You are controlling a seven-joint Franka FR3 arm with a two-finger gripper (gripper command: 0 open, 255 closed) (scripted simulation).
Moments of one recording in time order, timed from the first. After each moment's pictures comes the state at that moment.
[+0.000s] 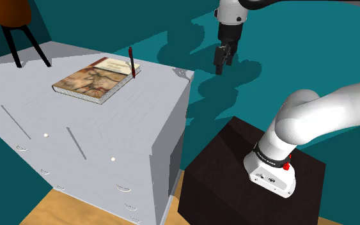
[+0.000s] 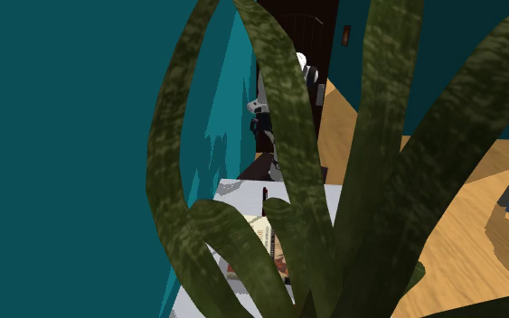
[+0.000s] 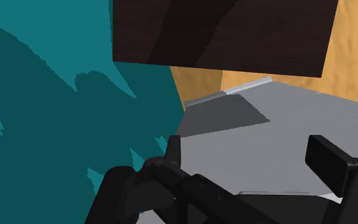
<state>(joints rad) 0.02 -0.78 0.05 -2.44 -0.02 1.58 -0.04</state>
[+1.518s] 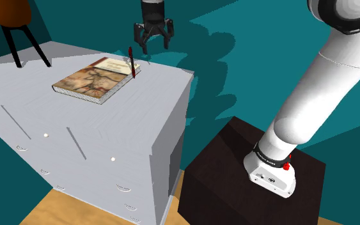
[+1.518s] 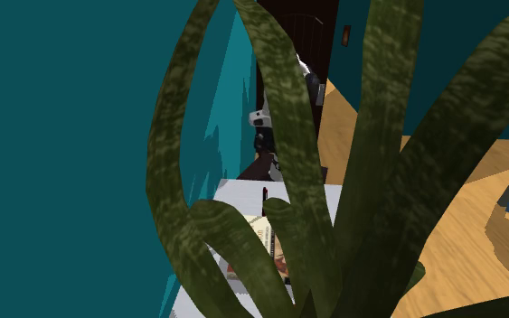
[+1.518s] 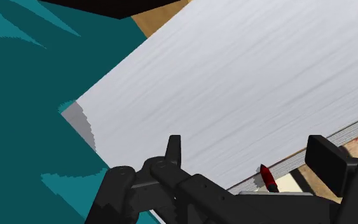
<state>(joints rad) -0.01 -0.02 0.30 -1.70 -0.05 1.66 0.53</state>
